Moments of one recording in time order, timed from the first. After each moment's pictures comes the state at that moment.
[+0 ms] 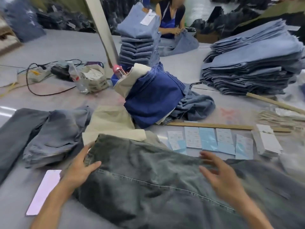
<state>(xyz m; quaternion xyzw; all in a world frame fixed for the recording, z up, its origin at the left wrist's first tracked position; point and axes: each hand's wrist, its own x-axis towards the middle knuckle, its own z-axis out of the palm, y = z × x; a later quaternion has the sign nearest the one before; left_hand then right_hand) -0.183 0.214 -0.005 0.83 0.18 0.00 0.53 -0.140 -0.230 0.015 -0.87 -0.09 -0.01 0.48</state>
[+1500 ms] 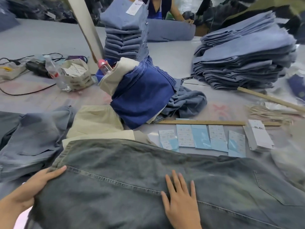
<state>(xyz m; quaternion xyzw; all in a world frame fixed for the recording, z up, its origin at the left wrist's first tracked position) -0.172 0.344 -0.096 0.62 0.40 -0.17 0.65 -0.178 -0.143 -0.089 -0.99 -0.09 0.01 0.11</state>
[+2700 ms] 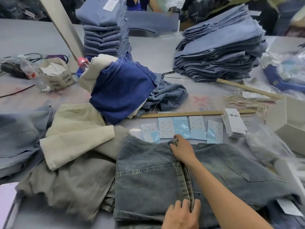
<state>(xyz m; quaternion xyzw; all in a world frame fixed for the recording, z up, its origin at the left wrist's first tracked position) -0.245 -0.162 -0.074 0.98 -0.15 -0.04 0.14 -0.039 -0.236 -0.078 -0.93 0.09 0.13 0.33</state>
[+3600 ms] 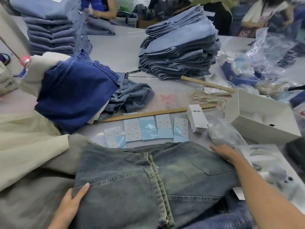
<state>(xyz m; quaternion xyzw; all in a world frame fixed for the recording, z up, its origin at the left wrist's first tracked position) -0.157 0.022 -0.120 0.75 0.35 -0.14 0.55 -0.054 -0.532 -0.056 -0.88 0.34 0.25 0.20</state>
